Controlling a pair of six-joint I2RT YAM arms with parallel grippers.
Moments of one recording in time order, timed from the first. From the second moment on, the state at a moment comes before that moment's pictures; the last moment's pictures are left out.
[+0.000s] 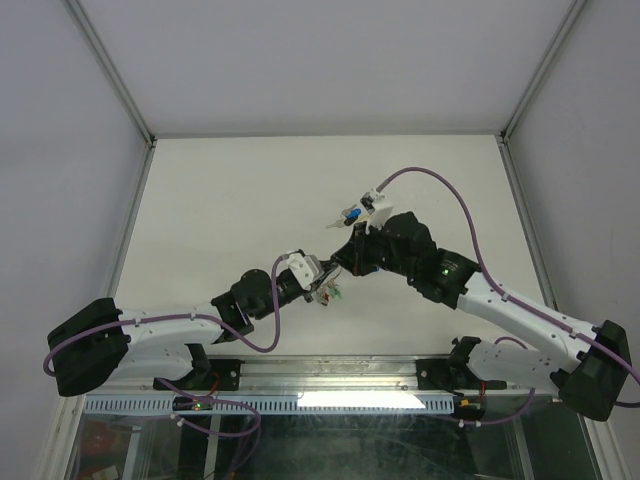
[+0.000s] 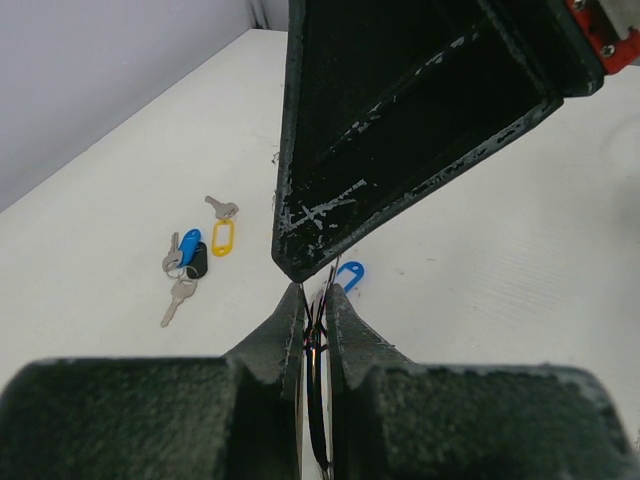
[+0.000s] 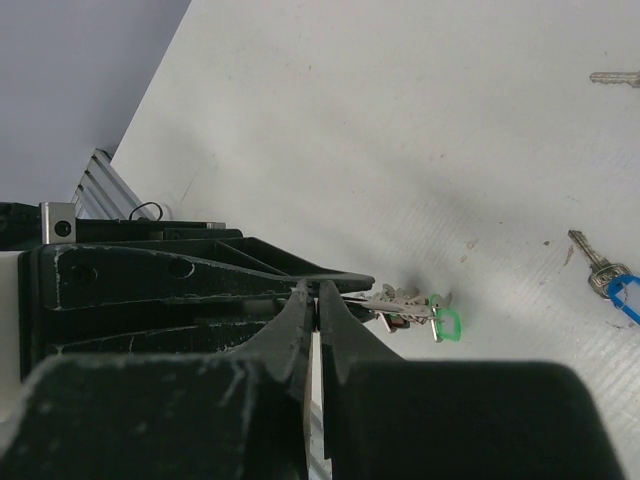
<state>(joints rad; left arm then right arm) -1.06 1.15 0.37 0.81 -0.07 0.17 0.88 1.05 0.84 -0.23 -0.10 0.56</state>
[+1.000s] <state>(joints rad) -1.06 1.14 0.36 0.79 -0.10 0.11 0.93 1.01 0.79 -0.18 -0.02 0.56</state>
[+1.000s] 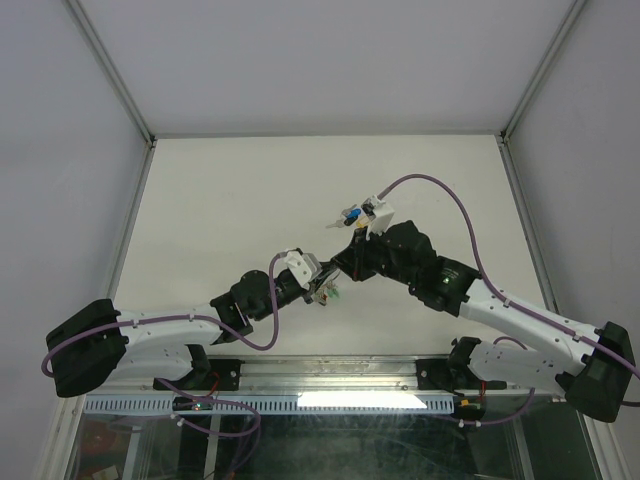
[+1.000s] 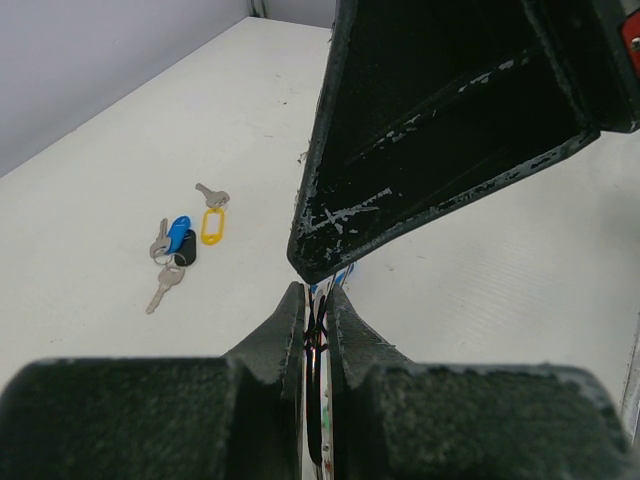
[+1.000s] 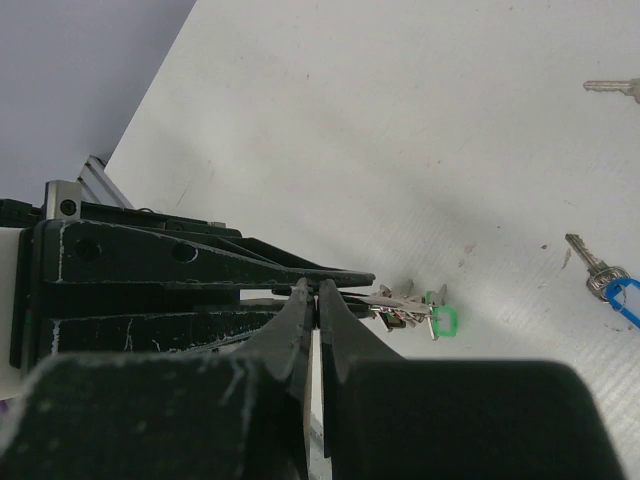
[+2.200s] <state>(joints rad) -1.05 1.15 0.36 0.79 -0.17 0.18 0.92 0.96 0.87 -0.47 0.35 0.61</state>
